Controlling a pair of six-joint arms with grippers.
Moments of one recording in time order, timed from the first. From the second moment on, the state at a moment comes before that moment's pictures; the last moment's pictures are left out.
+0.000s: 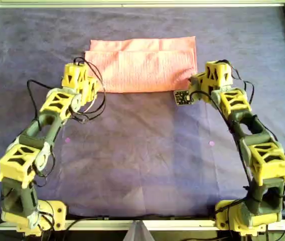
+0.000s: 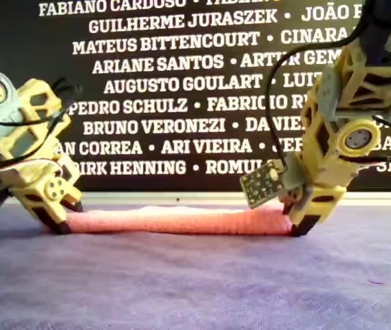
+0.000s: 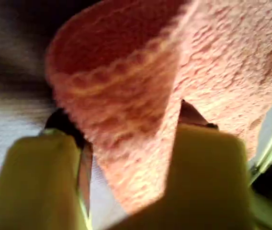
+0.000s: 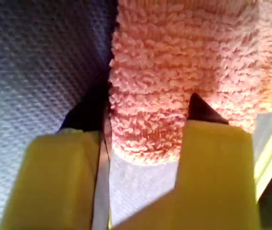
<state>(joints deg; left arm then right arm) -15.7 54.7 70.0 26.8 4.8 3.1 12.3 49.5 67.9 29.6 -5.9 -4.1</state>
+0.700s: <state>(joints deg) -15.7 52.6 66.8 26.8 4.5 3.1 12.3 49.4 67.9 29.2 -6.0 -4.5</state>
